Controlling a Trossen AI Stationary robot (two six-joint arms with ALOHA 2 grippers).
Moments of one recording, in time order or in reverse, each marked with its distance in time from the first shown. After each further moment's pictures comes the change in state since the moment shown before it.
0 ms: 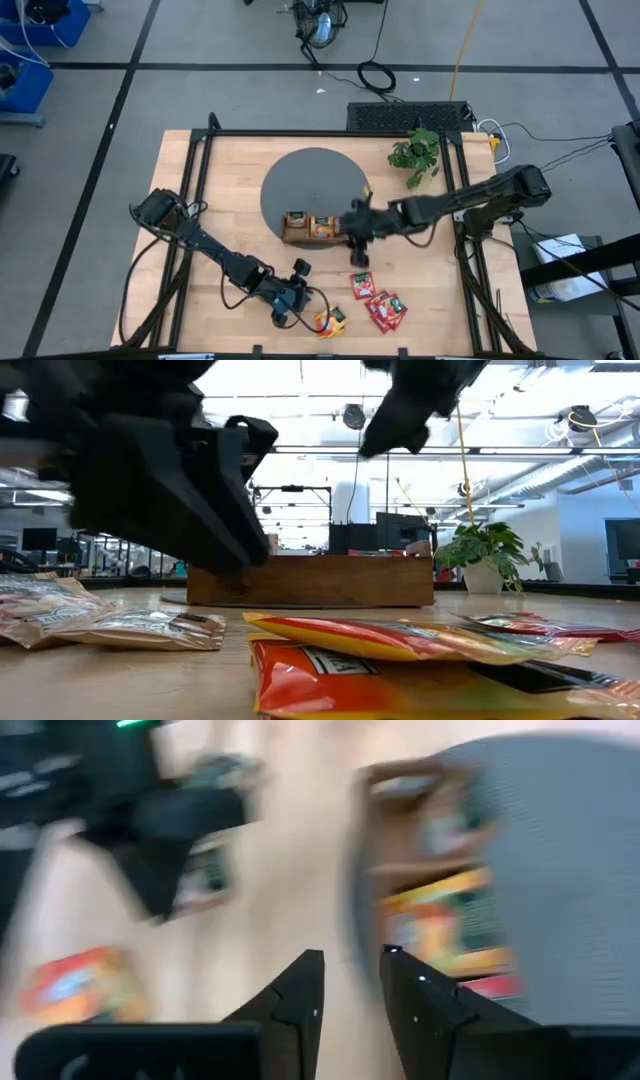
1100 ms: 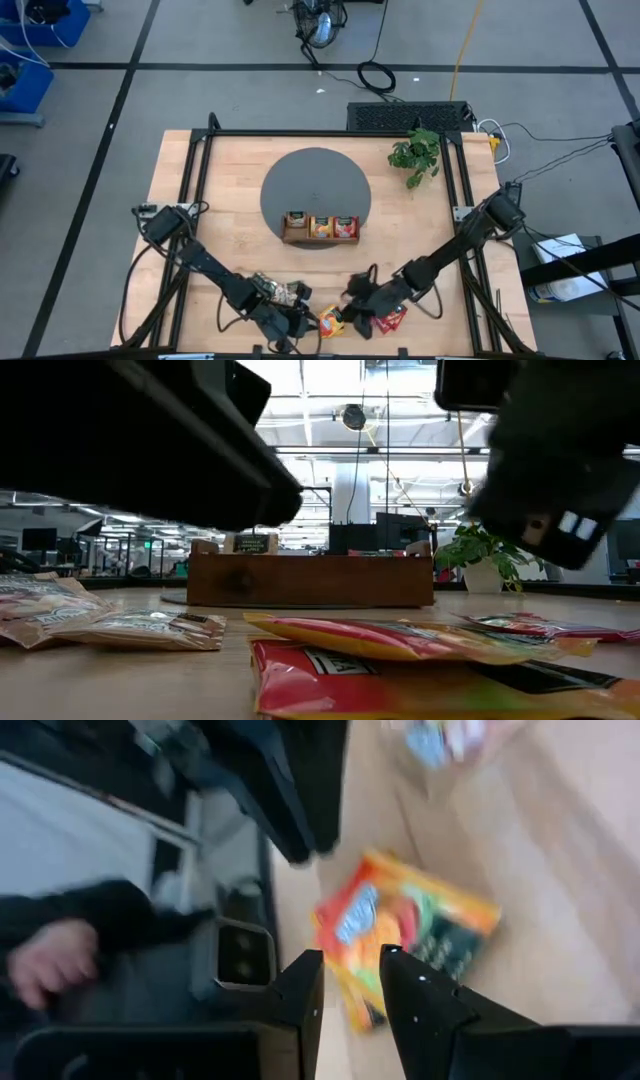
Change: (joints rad) left arm -0.130 0.143 0.103 0.226 -0.089 -0.134; right arm 0.415 0.332 -0.174 0.685 0.081 0.765
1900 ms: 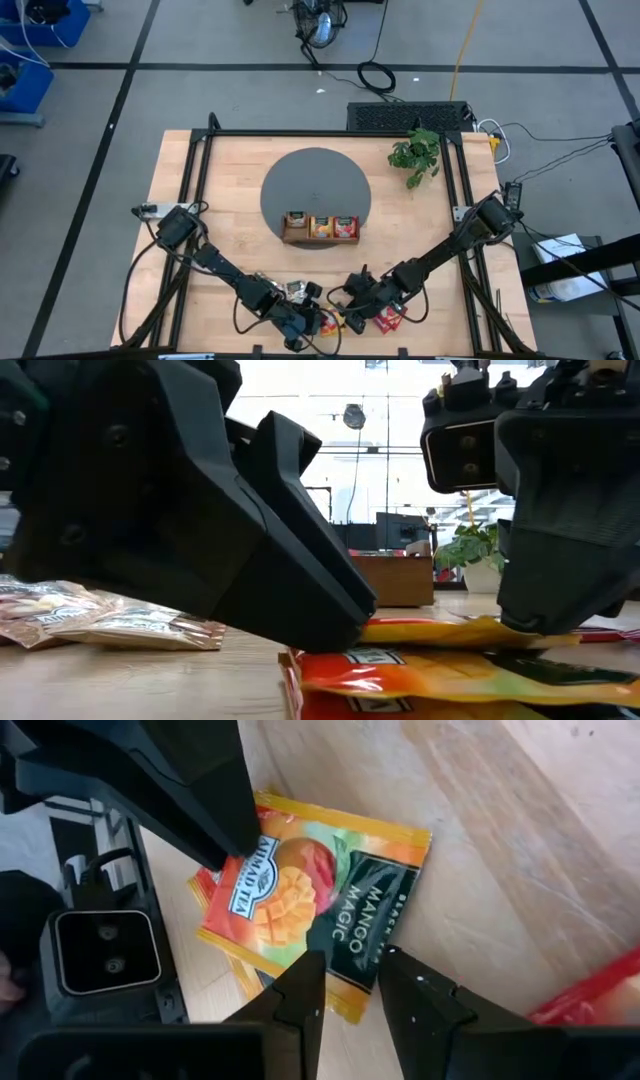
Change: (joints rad) left arm 0.062 0.105 0.114 -0.115 0.053 -0.029; right arm -0.034 0.076 0.075 -0.229 -0.071 0.148
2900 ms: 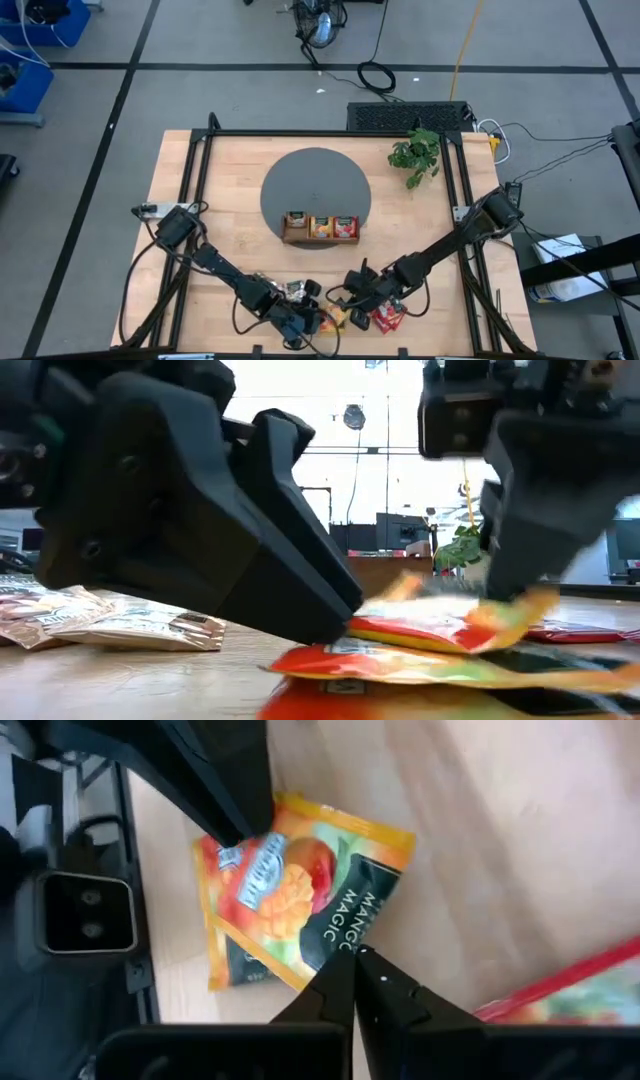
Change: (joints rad) left arm -0.011 -0.009 -0.002 -0.038 -0.066 0.055; right arm -0.024 -0.072 -0.001 -0.111 -0.010 -0.210
